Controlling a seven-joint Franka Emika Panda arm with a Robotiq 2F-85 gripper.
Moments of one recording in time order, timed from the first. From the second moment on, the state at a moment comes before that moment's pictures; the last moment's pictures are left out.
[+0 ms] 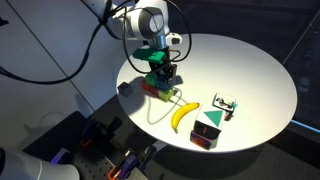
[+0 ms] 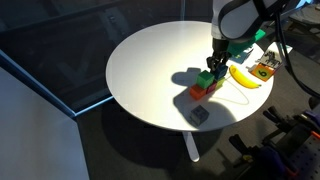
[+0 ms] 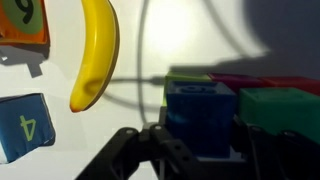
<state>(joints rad) 0.06 0.38 -0.05 -2.17 -0.17 2.44 0.14</state>
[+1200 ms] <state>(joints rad) 0.06 0.40 -0.04 -2.16 -0.12 2.44 0.14</state>
